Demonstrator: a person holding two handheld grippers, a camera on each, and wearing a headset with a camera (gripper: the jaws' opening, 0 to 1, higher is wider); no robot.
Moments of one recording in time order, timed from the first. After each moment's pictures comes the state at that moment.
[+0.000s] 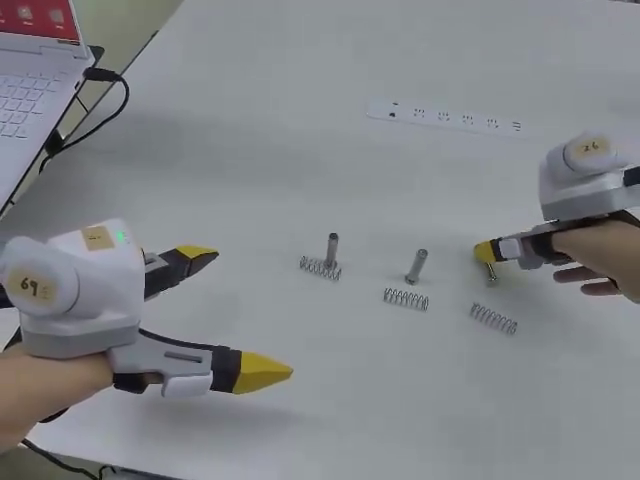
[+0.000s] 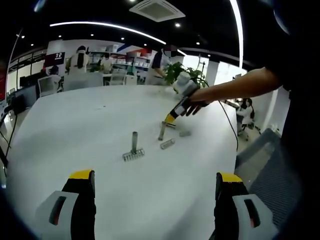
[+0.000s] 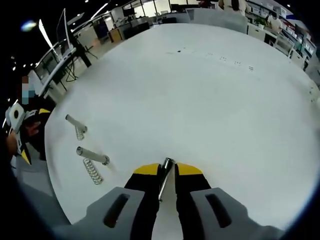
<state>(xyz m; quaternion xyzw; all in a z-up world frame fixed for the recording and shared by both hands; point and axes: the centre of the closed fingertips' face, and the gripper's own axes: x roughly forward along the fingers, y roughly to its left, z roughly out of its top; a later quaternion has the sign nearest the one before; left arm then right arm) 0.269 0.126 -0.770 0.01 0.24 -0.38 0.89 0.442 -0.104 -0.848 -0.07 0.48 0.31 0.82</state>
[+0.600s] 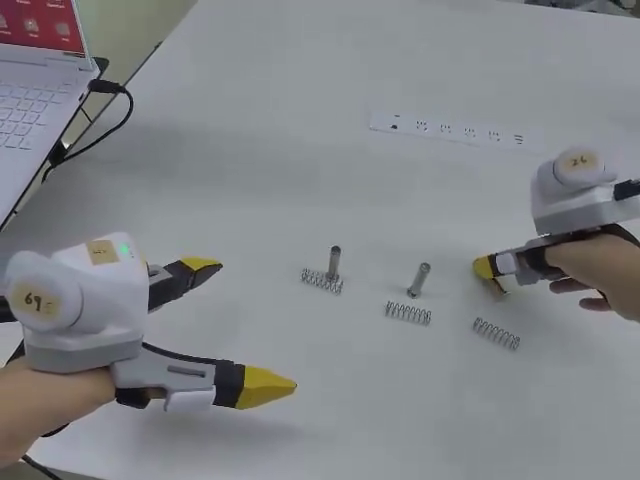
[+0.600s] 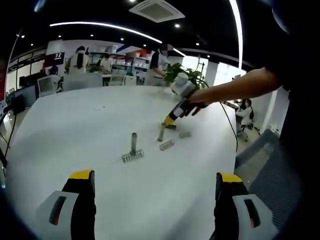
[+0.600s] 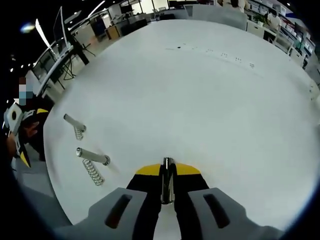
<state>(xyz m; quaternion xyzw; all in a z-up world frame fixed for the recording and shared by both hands) 0.270 0.124 -0.769 0.01 0.24 -0.39 0.89 0.434 -0.100 -0.849 -0.08 0.49 0.30 0.81</state>
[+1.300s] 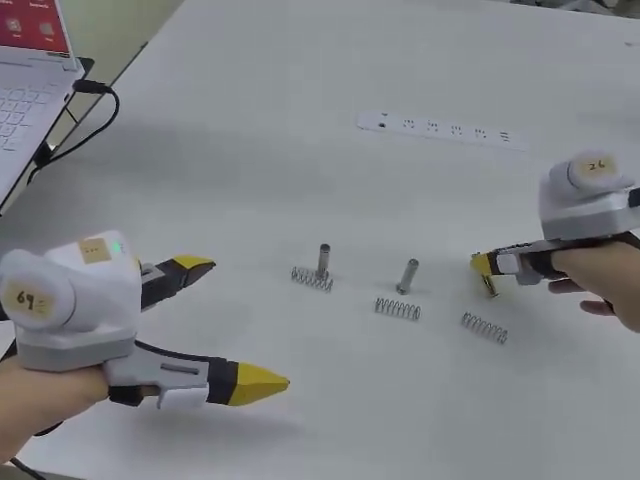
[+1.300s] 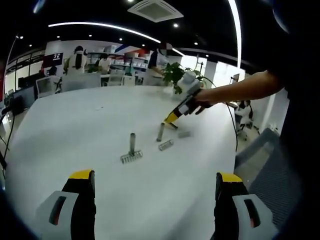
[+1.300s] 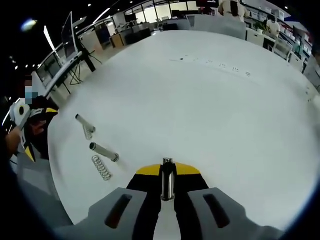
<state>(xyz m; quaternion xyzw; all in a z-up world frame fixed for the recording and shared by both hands) 0.271 0.119 -0.770 0.01 0.24 -0.39 0.89 0.423 -0.107 -0.829 -0.07 0.45 0.32 0.83</state>
